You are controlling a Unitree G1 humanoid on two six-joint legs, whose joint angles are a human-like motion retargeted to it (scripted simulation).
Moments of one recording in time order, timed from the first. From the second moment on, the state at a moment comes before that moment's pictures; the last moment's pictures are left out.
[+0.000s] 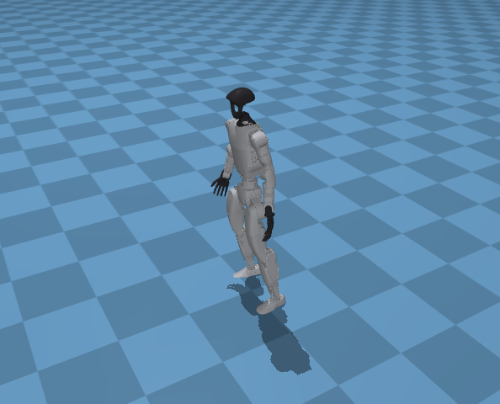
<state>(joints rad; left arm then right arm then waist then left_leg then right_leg) 0.14 0.15 0.15 1.22 -0.83 -0.14 0.07 0.11 -0.31 -0.13 1.24 0.51 -0.05 -0.17 0.04 0.02 0.13 0.18 0.11 0.18 0.02 -0.16 -0.22 0.17 -0.16 -0.23 0.07 -0.06 0.26</state>
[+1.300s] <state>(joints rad) -1.65 0.75 -1.04 0.15 -1.27 -0.28 -0.16 -1.44 -0.37 1.01 0.35 0.91 -0.11 0.10 0.03 0.13 -0.06 0.15 0.15 0.22 0.03 -0.15 -0.26 0.12 -0.12 -0.19 0.06 -0.03 0.26</state>
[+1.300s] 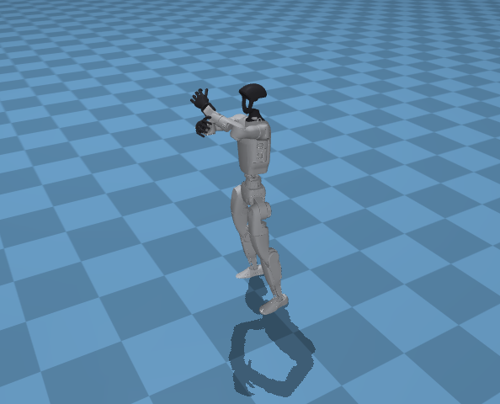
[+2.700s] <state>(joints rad) -1.60 0.70 -1.04 0.22 -1.30 -0.23 -0.13 -1.33 -0.38 1.02 0.33 1.45 -0.08 0.09 0.01 0.07 -0.03 0.13 0.15 0.21 0.03 -0.14 -0.26 0.10 -0.11 -0.19 0.06 -0.01 0.26</state>
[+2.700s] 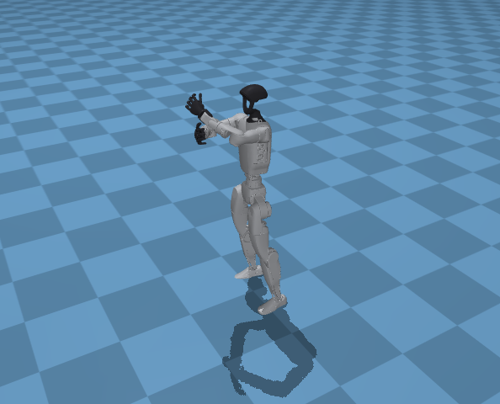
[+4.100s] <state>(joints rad) 0.02 0.16 0.16 1.25 -0.92 -0.23 0.23 0.08 -0.28 0.12 1.10 0.39 -0.01 -0.32 0.07 0.03 0.14 0.21 0.13 0.24 0.01 -0.17 -0.23 0.15 -0.14 -0.17 0.08 -0.06 0.26</state>
